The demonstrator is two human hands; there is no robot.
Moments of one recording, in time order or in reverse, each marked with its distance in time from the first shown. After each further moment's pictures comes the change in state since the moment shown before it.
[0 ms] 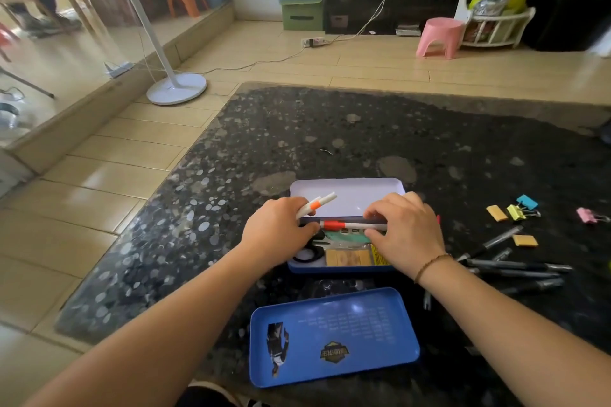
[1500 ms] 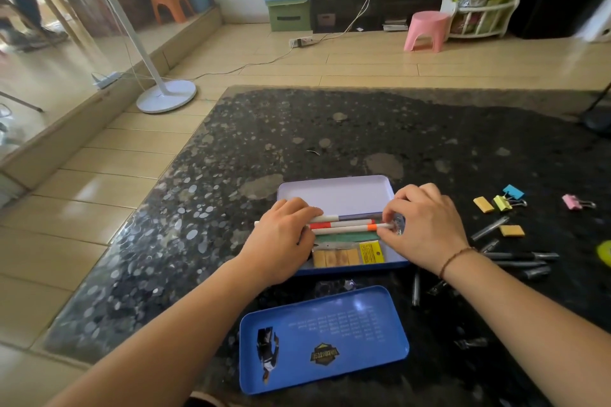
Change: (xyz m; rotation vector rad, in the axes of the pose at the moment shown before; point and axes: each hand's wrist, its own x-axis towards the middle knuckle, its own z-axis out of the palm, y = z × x) left_hand -0.010 0.012 0.011 0.054 0.037 0.383; right_hand -0.009 0.037 -0.021 -0.116 -0.015 0.014
